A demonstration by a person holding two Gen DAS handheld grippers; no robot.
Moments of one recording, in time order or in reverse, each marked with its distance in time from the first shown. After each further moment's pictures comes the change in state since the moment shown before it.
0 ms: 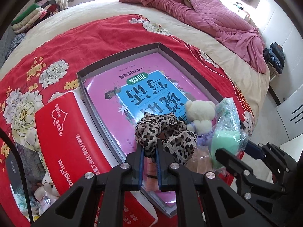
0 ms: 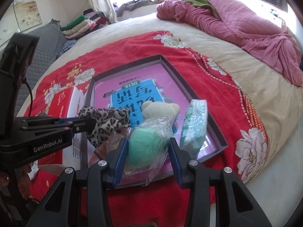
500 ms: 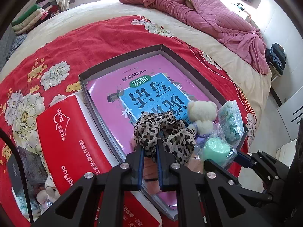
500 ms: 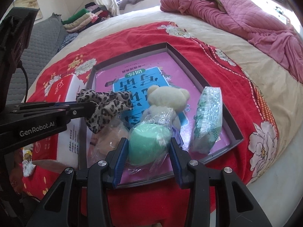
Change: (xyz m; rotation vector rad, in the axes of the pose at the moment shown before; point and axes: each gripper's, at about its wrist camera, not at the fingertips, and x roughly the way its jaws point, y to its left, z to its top) left arm 0.003 0.004 0.004 -0.005 -0.002 0.002; right arm 0.023 0.006 -0.009 0.002 0.047 0.011
